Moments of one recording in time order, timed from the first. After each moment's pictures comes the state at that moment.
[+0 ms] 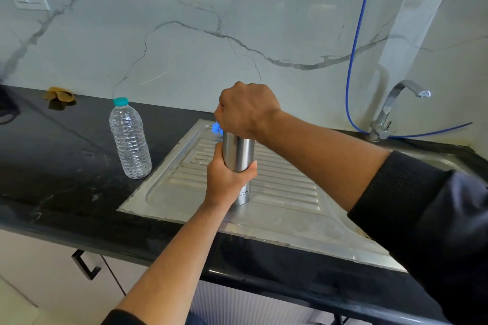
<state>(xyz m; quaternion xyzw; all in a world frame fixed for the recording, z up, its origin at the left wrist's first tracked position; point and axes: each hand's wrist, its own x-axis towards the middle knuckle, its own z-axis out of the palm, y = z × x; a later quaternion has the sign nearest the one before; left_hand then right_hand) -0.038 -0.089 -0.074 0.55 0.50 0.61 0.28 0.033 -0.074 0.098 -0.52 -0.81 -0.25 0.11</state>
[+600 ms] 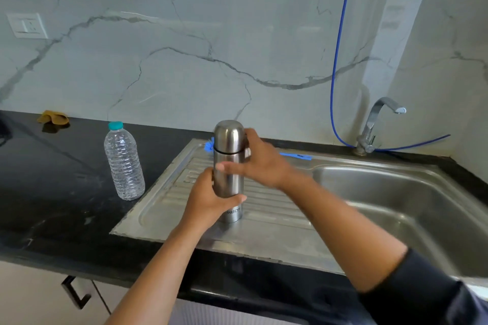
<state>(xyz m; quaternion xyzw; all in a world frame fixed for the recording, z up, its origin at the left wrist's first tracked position) -0.071 -0.102 -0.065 0.63 0.53 0.48 0.30 0.091 -0.102 0.041 -0.49 -0.78 0.24 0.32</state>
